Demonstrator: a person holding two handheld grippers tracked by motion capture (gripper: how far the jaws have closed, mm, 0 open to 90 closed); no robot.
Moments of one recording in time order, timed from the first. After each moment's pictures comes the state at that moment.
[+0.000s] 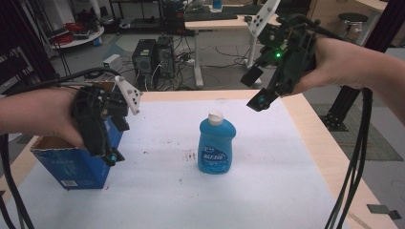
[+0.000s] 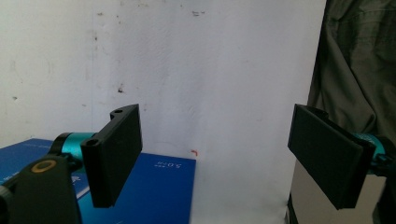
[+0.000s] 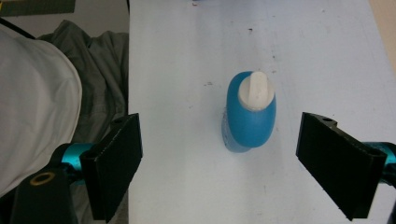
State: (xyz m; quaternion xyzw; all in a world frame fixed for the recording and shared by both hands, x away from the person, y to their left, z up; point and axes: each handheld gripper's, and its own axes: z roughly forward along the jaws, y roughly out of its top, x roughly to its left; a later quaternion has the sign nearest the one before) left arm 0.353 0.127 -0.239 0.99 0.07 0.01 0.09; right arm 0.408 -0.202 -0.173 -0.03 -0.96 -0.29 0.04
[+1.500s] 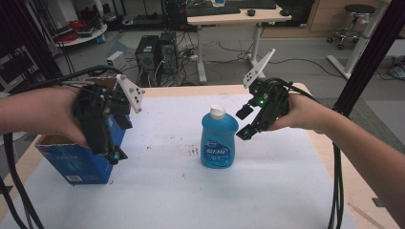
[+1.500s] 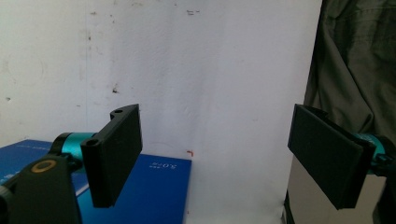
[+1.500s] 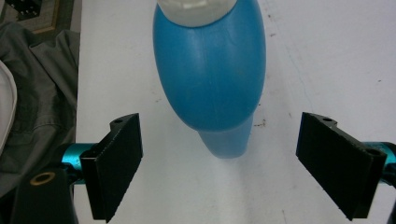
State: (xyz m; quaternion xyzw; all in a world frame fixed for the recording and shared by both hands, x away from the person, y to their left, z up) left arm 0.347 0.124 -0.243 0.99 0.07 0.01 0.09; right arm 0.443 -0.211 -0.316 -0.10 -0.94 -0.32 0.07
